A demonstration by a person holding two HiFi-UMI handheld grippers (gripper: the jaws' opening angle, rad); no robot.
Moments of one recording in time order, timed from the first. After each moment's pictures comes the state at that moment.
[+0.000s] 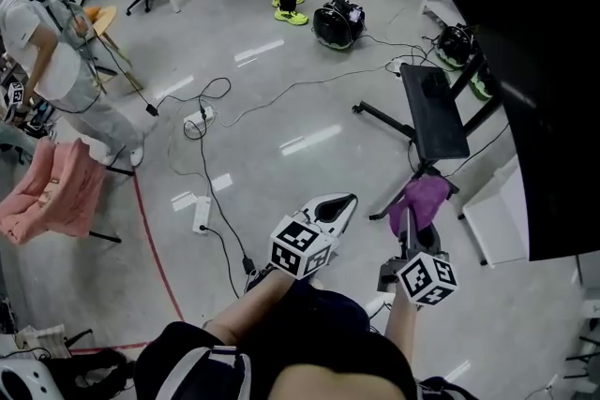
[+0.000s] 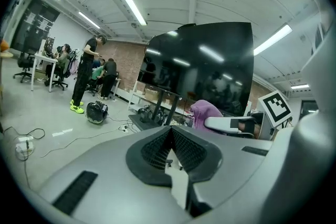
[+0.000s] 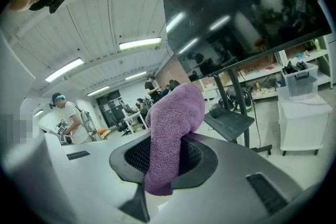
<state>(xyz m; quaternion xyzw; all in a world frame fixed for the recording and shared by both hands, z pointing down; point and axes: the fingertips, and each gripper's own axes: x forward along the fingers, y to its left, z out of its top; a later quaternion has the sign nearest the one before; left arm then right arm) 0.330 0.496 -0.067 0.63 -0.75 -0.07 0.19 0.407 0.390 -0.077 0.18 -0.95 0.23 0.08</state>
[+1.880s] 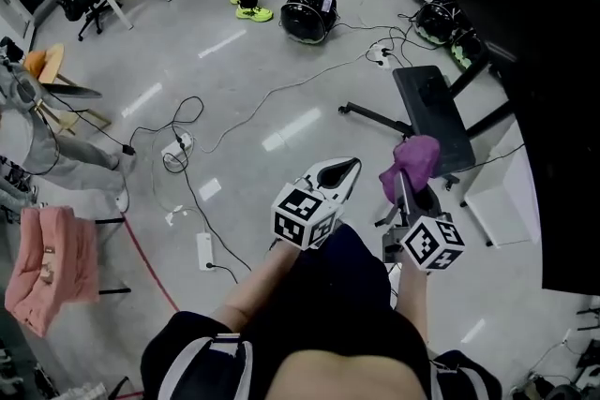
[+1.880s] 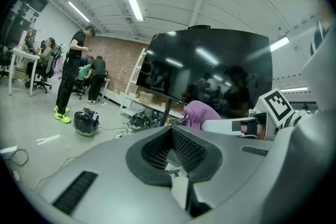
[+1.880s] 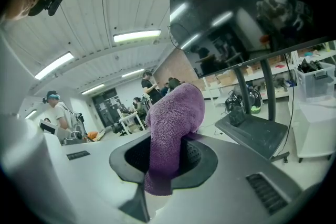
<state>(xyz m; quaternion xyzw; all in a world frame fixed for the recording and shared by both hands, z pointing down) 0.081 0.389 -0.081 0.69 -0.70 -0.07 0.17 0.155 0.318 -0.087 0.19 -0.95 0.23 0.10</state>
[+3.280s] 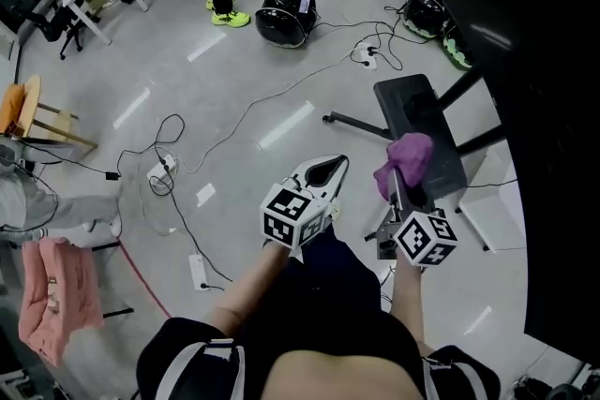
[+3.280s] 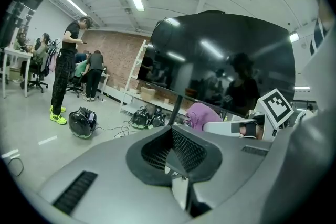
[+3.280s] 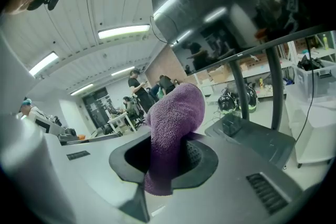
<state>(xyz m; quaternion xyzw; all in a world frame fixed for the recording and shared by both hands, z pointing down) 0.000 0.244 -0.052 0.69 -0.70 -0.05 0.19 0.087 0.166 -0.048 0.23 -0.94 0.24 0.12</state>
